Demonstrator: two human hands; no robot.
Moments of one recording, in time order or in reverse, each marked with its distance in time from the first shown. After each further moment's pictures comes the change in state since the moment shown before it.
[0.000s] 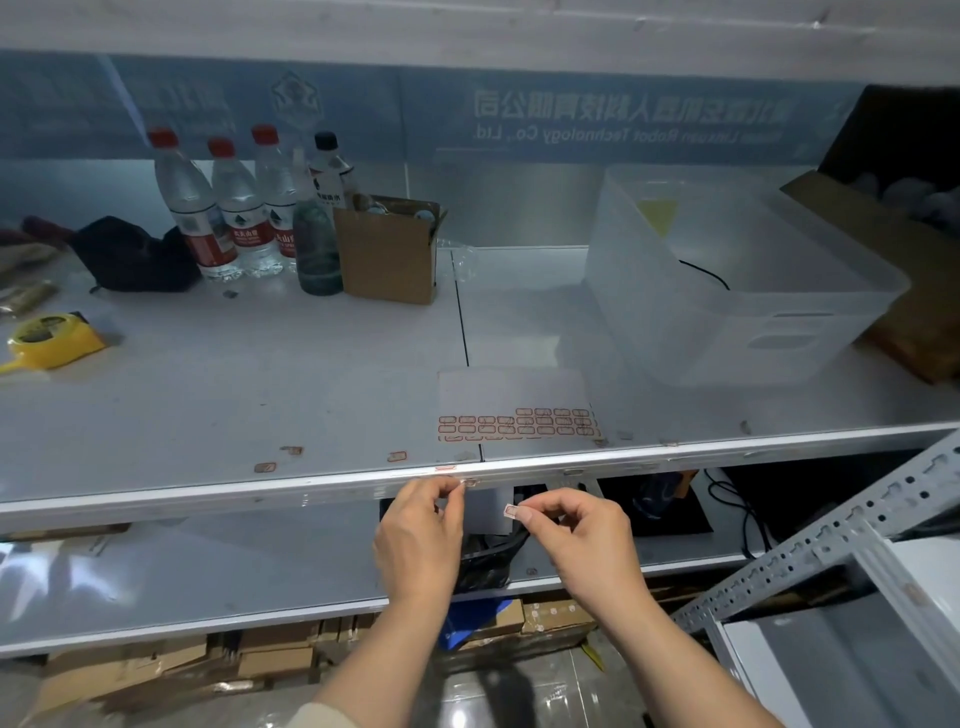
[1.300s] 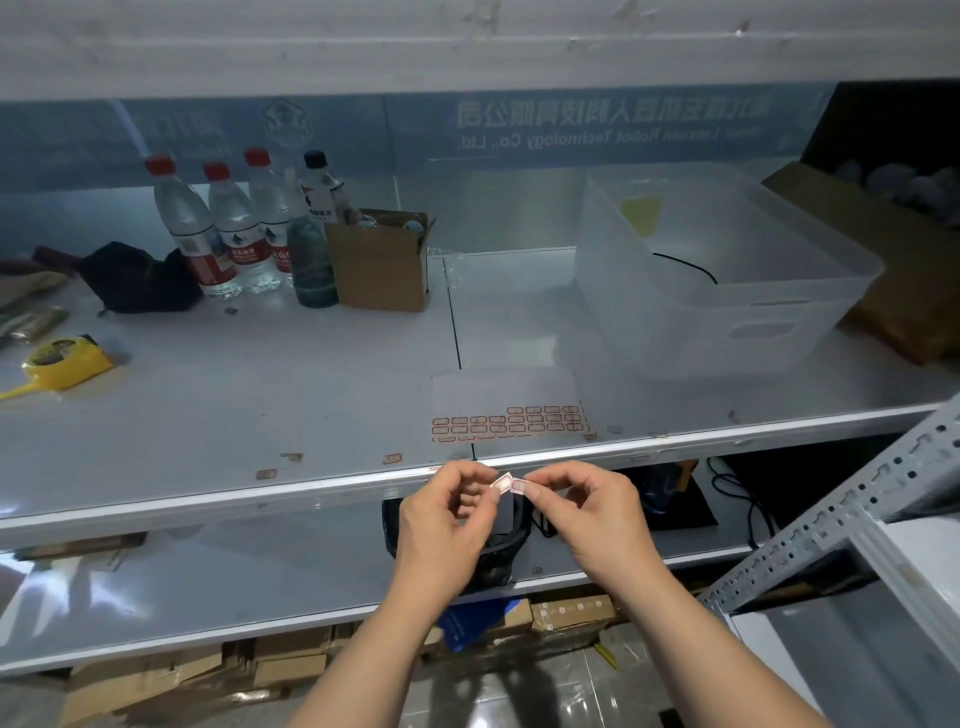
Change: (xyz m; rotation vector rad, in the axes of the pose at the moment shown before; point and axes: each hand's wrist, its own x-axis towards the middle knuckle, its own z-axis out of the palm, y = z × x) left_hand -0.006 0.027 -0.019 -0.549 -0.311 0.125; right_hand 0.007 -0.013 -0.024 0.091 0.011 -0.050
